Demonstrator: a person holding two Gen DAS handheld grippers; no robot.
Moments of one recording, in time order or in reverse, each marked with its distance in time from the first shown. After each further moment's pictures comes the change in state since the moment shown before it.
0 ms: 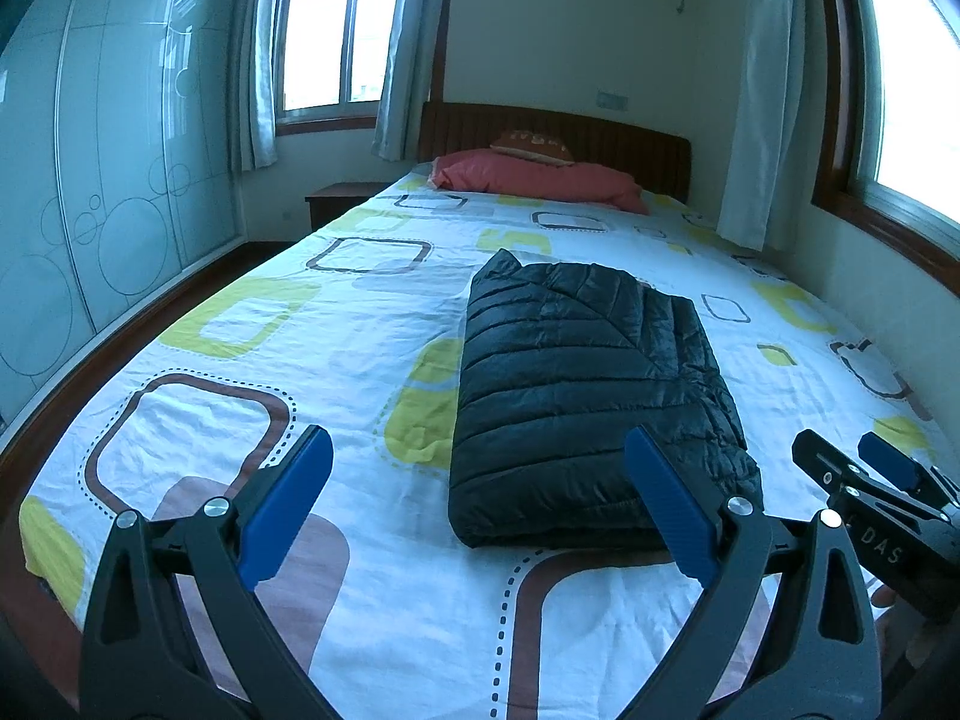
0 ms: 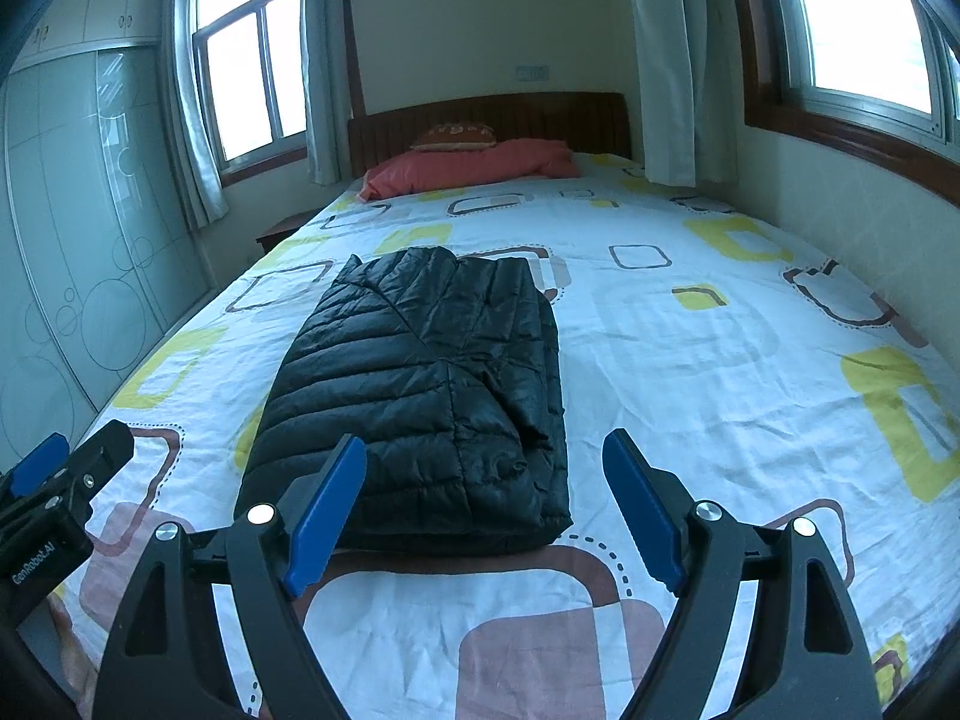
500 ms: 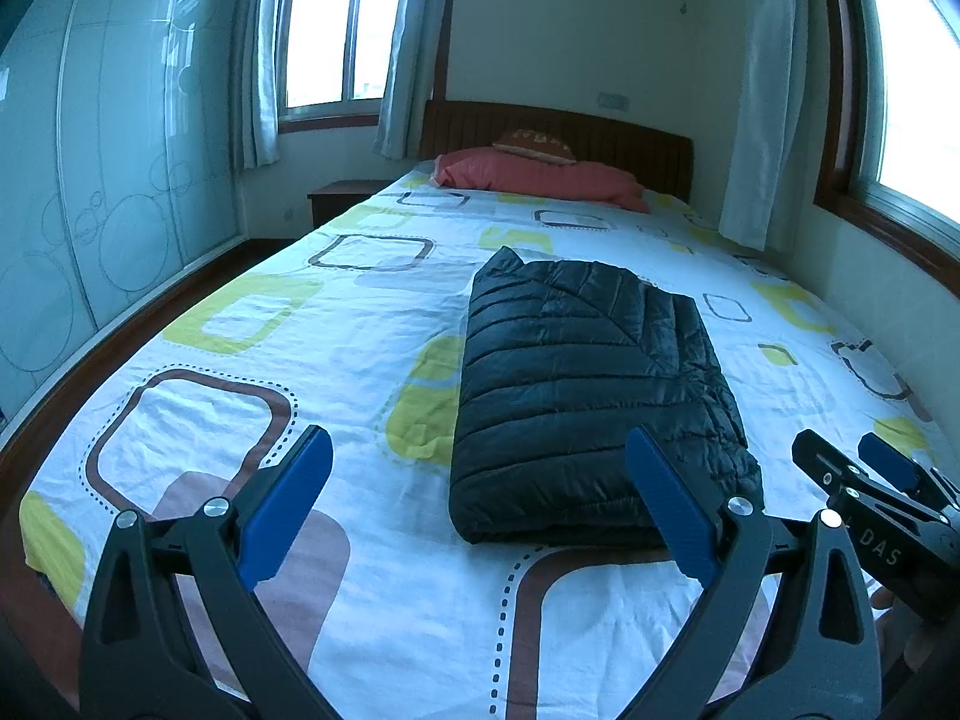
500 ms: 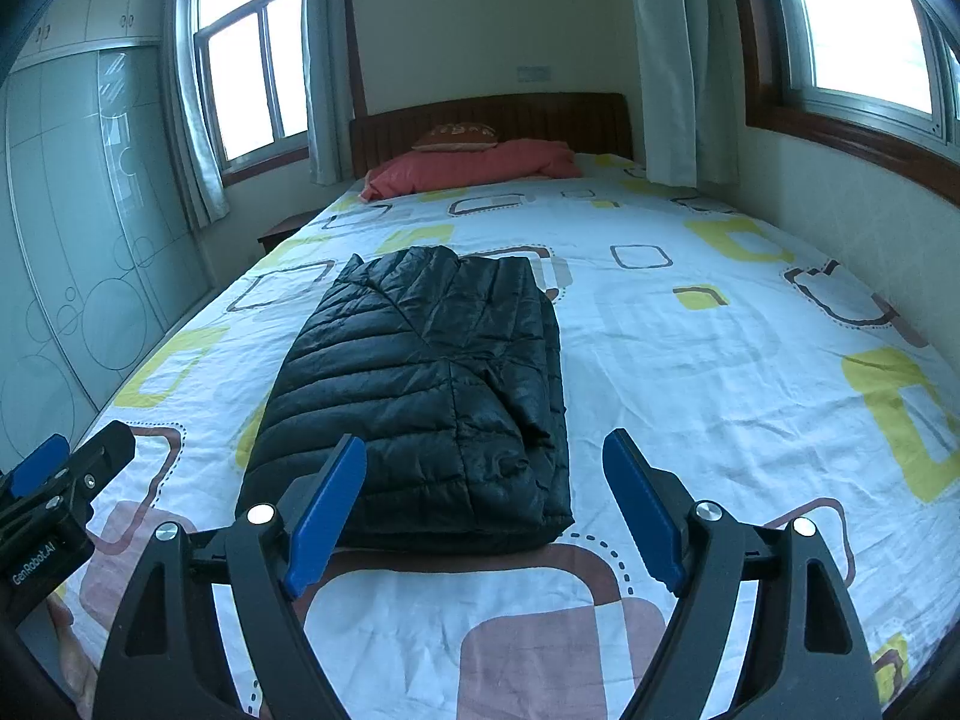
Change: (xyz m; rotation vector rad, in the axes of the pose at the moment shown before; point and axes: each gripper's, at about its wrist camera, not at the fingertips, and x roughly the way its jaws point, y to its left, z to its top) left arm -0.004 0.000 0.000 -0.007 0.006 0.006; right arm 0.000 0.001 0.000 -0.002 -0.002 -0.001
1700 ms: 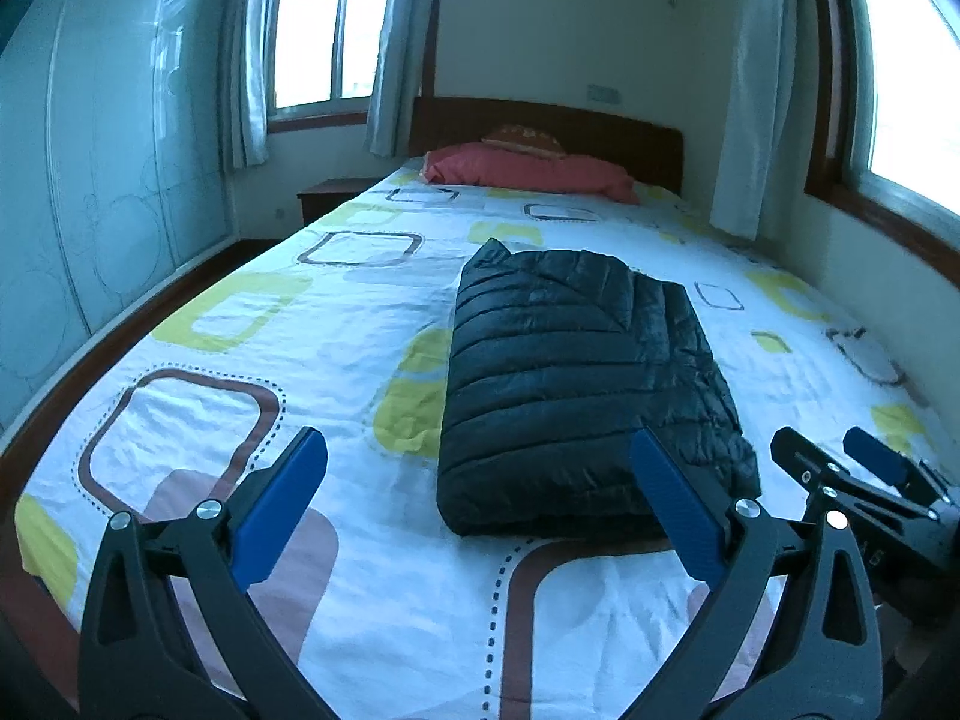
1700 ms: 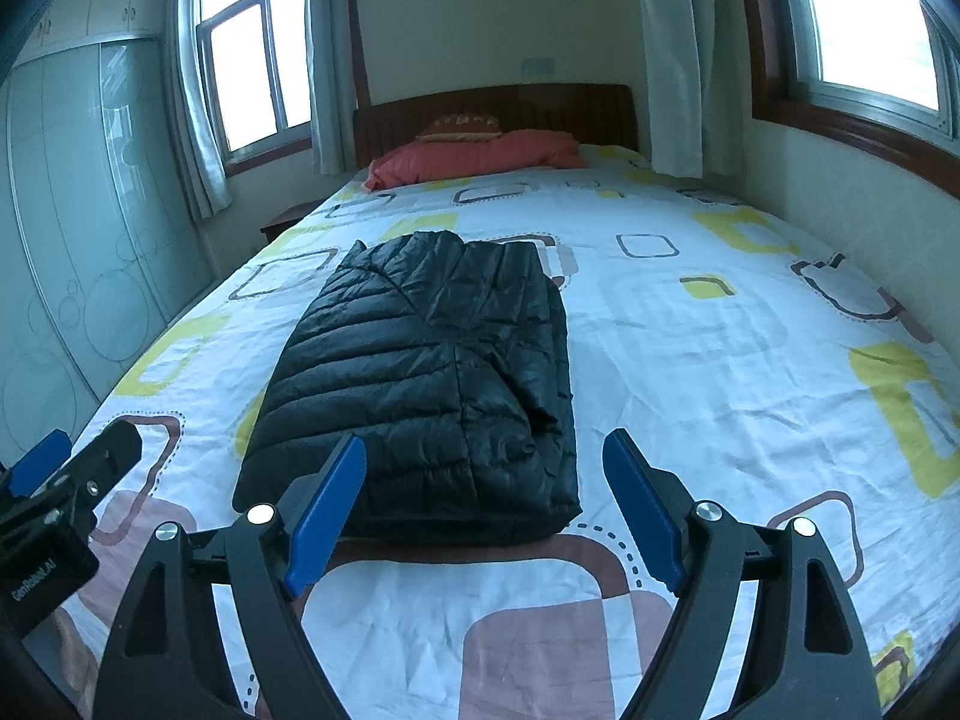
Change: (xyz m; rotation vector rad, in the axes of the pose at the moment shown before) left arm 0.004 -0.013 -0.008 0.033 -0.003 -0.005; right arm 0.012 0.001 -0.008 -0.014 0.025 0.010
